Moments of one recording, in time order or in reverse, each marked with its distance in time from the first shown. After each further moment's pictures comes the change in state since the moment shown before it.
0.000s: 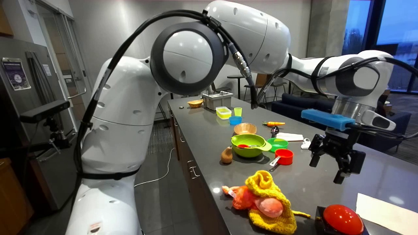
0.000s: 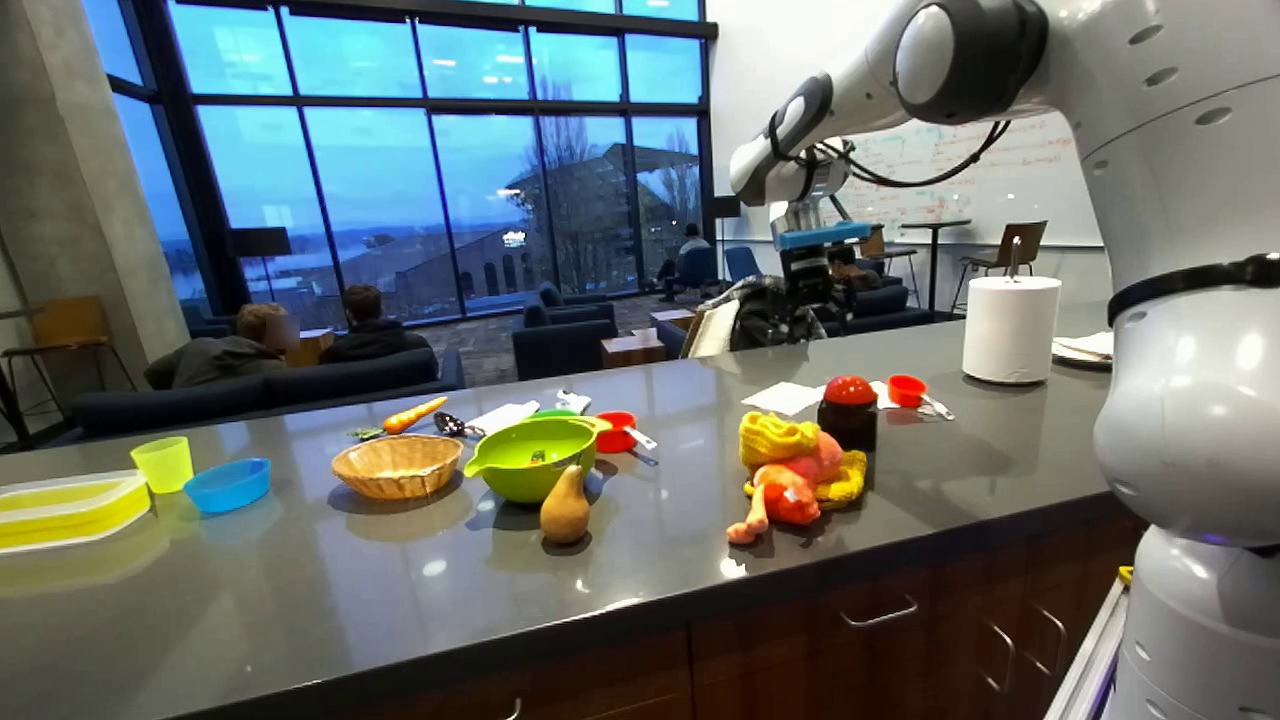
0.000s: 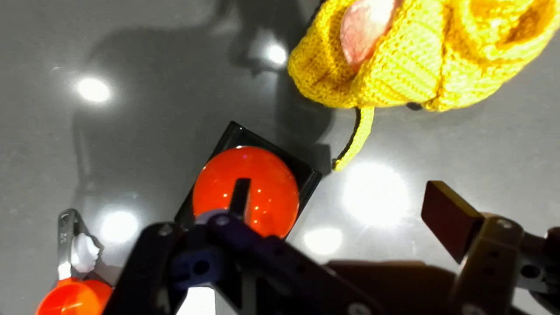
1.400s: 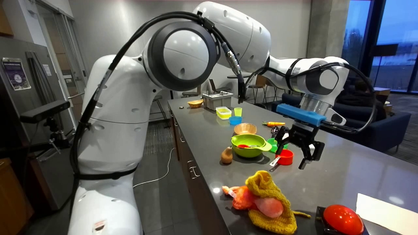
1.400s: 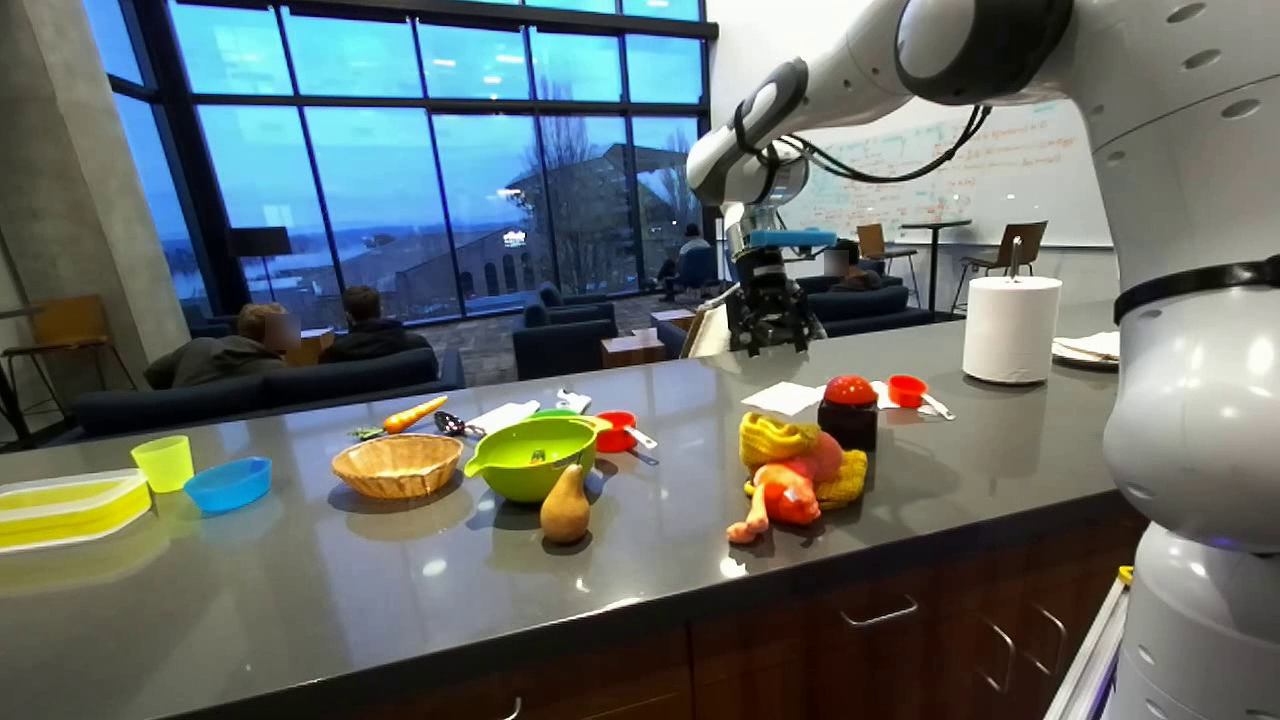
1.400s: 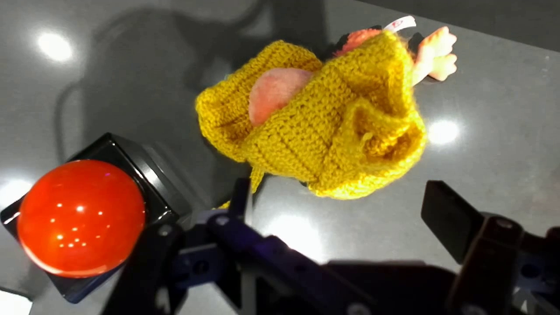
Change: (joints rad) arm 0.058 -0.046 0.102 -0.065 0.034 -0.069 -0.220
